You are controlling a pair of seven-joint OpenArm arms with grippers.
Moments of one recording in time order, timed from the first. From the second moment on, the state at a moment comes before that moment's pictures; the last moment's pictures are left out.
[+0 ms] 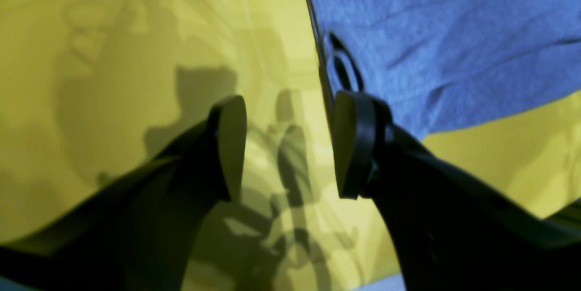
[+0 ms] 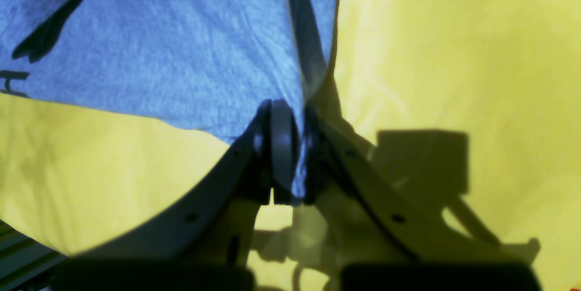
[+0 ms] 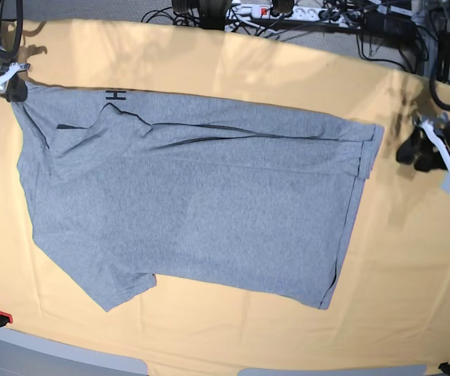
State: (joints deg) left arm 10.6 -37.1 -28.1 97.9 -59.5 -37.8 70.4; right arm -23.9 20.3 47.6 99.3 45.1 41.6 -69.5
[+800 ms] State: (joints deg) left arm 13.5 -25.4 -28.2 97.8 -47.4 -30.7 64.5; right arm -23.9 20.4 47.6 99.3 45.4 41.6 -69.7
